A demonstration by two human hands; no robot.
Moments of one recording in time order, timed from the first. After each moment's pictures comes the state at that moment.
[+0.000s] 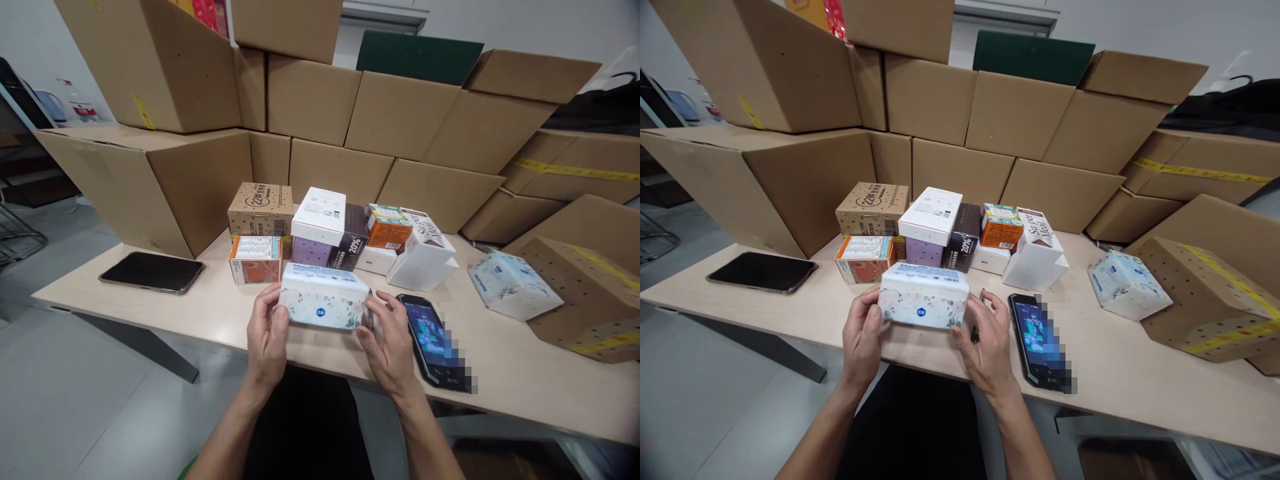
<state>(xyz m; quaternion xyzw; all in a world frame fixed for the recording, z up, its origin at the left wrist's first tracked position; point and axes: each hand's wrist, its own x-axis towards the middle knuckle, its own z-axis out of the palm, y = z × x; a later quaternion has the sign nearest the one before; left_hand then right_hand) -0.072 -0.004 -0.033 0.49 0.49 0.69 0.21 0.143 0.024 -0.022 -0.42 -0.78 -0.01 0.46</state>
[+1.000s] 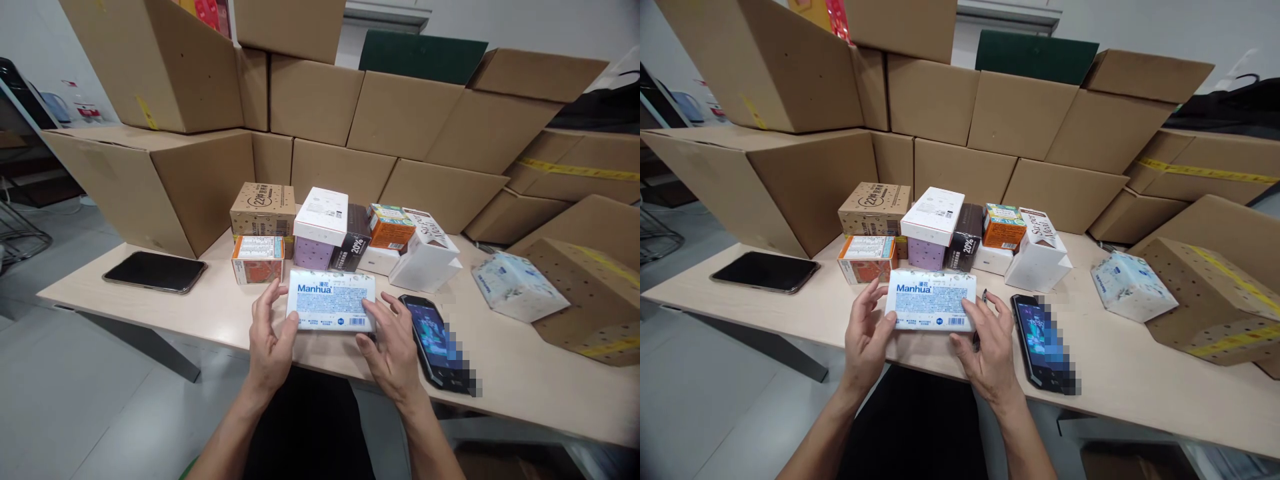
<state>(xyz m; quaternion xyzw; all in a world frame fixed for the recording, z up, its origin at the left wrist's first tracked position) -0.074 -0.006 -0.044 0.51 0.51 0.66 0.21 0.146 0.020 -0.026 -0.38 -0.81 -0.03 0.45</state>
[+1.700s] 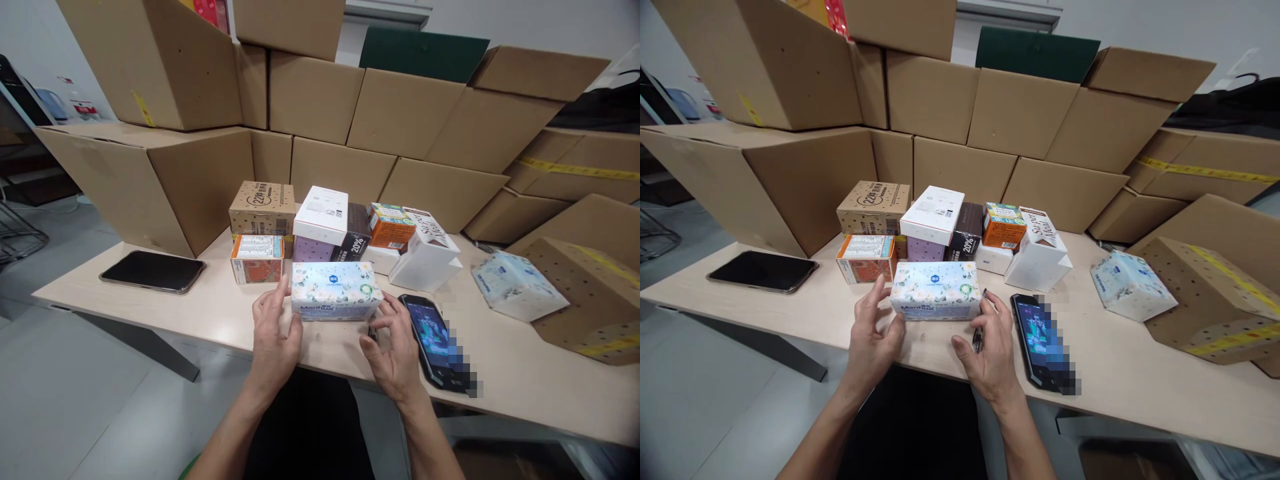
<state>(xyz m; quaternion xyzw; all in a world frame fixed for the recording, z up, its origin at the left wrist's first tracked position) -0.071 -0.004 -0.038 0.59 0.55 0.58 0.08 0.147 0.019 -0.033 -0.40 -0.77 0.01 0.49</state>
